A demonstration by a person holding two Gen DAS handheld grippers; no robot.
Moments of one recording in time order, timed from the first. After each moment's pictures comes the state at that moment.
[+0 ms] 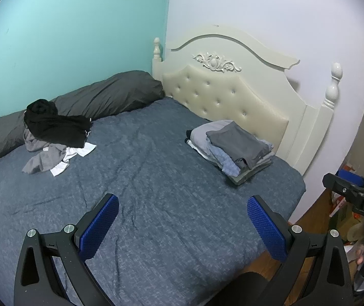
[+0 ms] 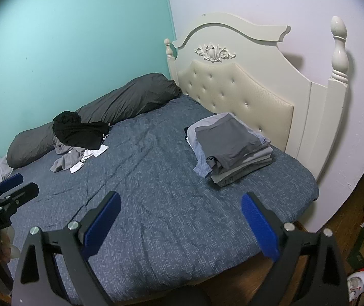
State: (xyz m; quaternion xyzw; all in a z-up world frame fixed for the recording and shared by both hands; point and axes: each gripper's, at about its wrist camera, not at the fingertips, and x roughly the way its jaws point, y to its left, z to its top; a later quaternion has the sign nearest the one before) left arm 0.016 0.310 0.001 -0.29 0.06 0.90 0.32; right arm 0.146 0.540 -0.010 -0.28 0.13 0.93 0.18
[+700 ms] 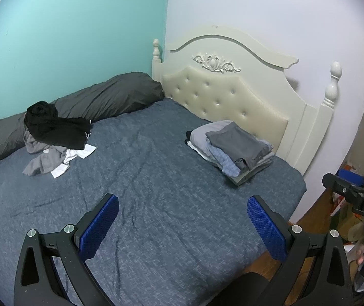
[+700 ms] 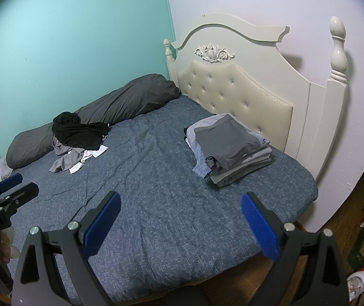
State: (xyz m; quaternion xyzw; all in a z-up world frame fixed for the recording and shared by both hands) left arm 0.019 0.312 0.002 -0.29 0.07 0.90 0.32; right arm 0.146 0.539 -0.009 -0.28 0.13 0.93 0.18
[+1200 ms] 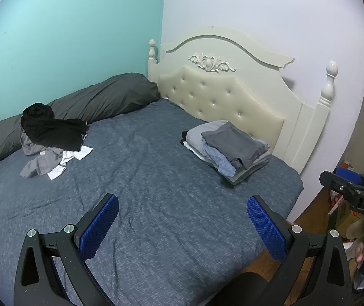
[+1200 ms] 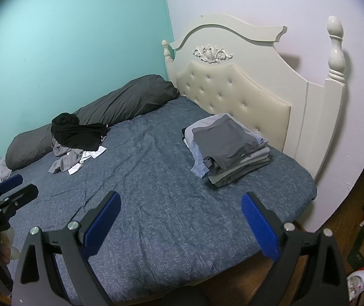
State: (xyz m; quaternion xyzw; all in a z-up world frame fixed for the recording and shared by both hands) left arm 0.022 0.316 0.002 -0.29 0.07 0.90 0.33; right arm 0.149 0.542 -0.010 -0.28 0.13 0.93 0.18
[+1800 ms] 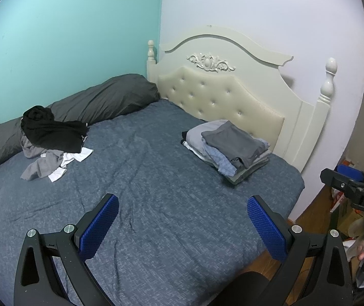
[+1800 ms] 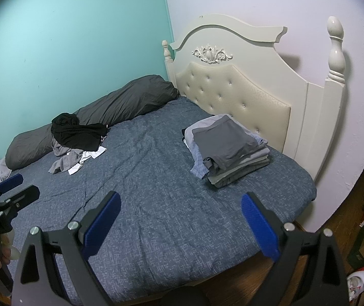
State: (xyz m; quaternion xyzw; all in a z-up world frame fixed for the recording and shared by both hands) left arm 0.023 0.320 0.001 -0.28 0.08 0.90 0.33; right arm 0.148 0.544 -0.009 -0.28 0.13 0.93 0.18
